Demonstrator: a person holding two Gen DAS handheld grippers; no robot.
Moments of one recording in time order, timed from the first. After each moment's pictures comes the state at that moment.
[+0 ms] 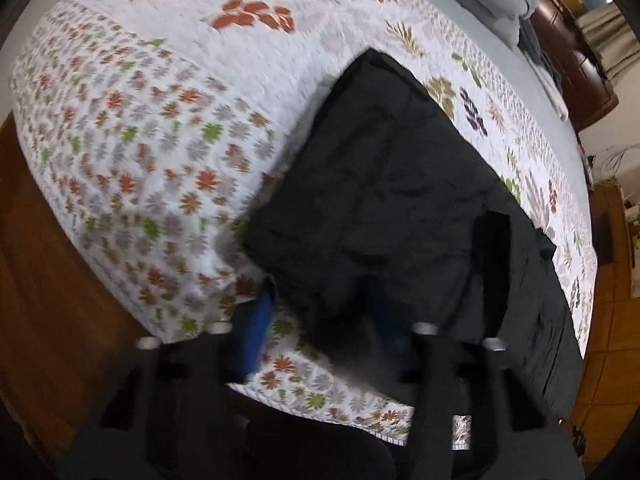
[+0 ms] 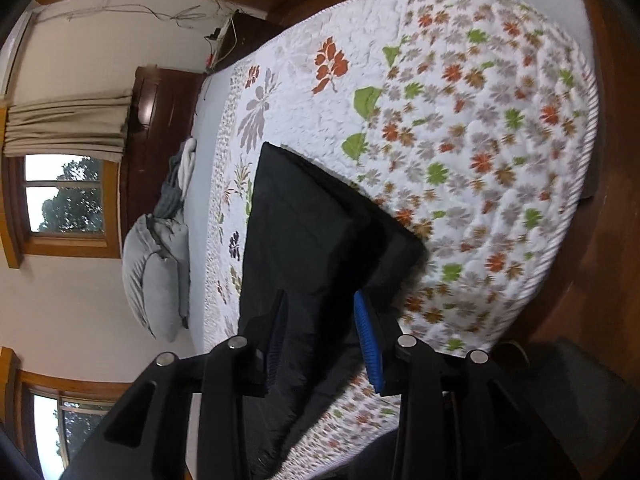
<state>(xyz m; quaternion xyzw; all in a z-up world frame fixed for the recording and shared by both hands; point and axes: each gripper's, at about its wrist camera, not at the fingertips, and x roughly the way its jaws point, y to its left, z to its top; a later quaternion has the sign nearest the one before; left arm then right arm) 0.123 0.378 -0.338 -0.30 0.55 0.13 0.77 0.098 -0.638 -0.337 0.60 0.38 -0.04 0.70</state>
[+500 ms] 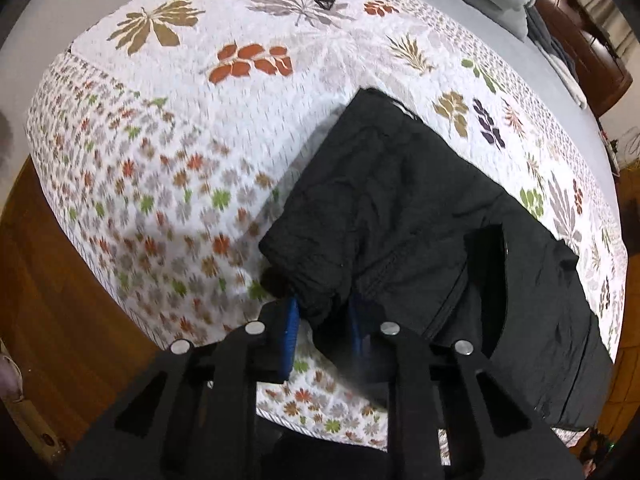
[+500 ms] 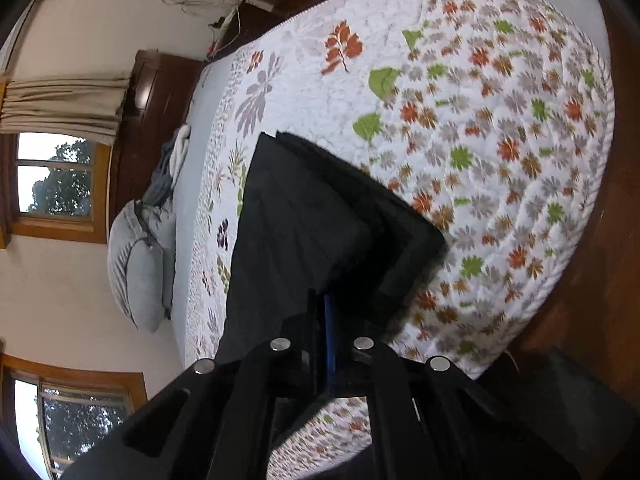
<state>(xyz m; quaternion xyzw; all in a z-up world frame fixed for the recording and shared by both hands) 0.164 0.387 -0.319 -0.24 0.56 0.17 0.78 0.115 -0.614 -0.343 0.57 0.40 -0.04 0.72</state>
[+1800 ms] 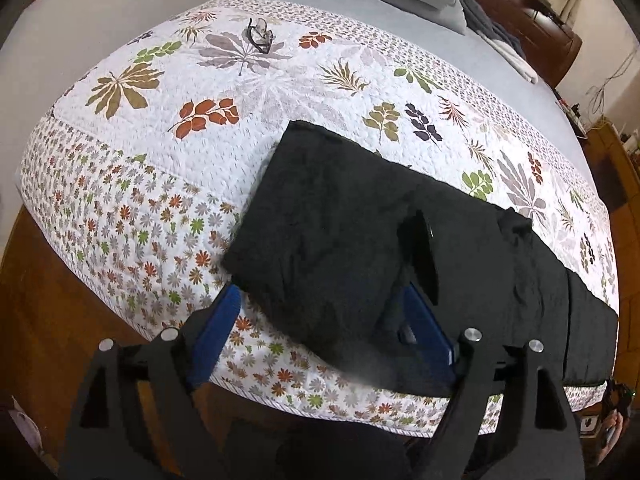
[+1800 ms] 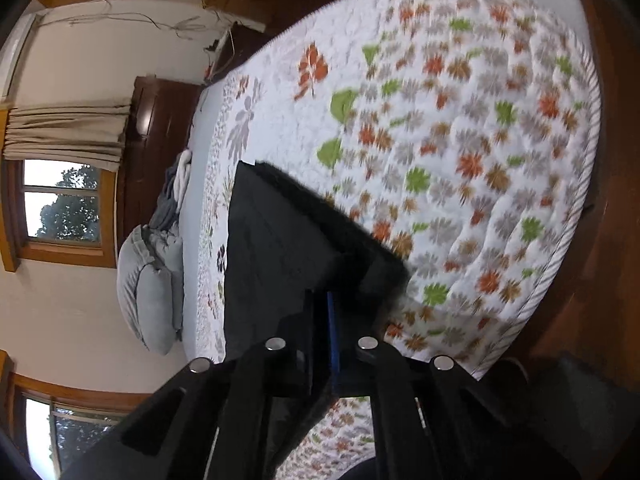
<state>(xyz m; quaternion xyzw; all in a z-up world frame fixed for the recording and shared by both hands) 0.125 0.355 -0.268 -0.18 0.52 0.11 0.83 0.103 -0.642 -0.363 0.60 0.35 -0.06 0.72</state>
